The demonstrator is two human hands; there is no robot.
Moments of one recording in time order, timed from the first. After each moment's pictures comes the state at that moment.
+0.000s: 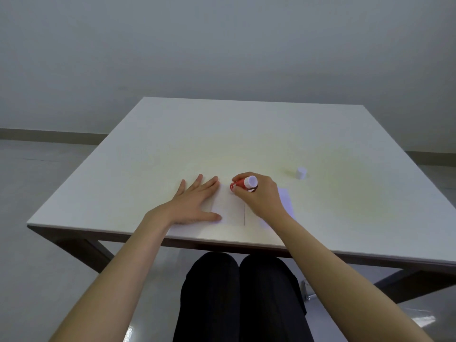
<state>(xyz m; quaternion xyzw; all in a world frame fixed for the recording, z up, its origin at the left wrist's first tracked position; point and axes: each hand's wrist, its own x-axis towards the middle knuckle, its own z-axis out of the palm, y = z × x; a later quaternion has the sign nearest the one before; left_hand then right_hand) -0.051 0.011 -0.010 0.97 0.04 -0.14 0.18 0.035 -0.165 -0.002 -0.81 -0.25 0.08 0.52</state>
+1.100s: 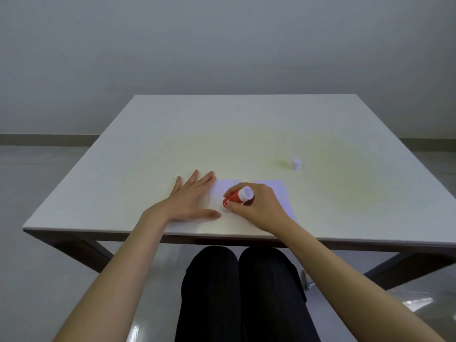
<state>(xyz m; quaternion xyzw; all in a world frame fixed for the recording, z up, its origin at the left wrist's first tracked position) -0.052 0.011 -0.013 0.97 0.04 -0.12 0.20 0.006 -0.190 -0.002 -0.79 -0.31 0.14 0.51</state>
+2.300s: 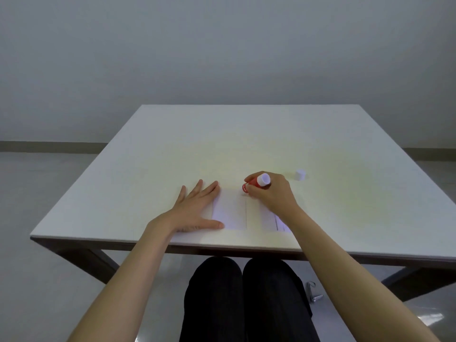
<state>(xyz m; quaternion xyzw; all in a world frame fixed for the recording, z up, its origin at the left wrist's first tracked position) -0.051 0.014 -0.018 0.98 0.04 -0.12 0.18 0.054 -0.185 0.004 -0.80 -0.22 0.13 0.54</state>
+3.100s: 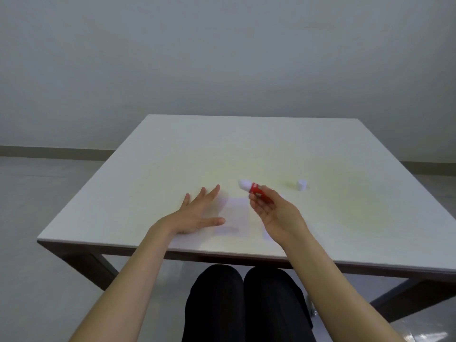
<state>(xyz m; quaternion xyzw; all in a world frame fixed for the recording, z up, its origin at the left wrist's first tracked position) -0.057 0.015 -0.005 0.93 0.09 -0.12 0.34 0.016 -0.192 0.021 -0.41 0.02 0.29 0.86</state>
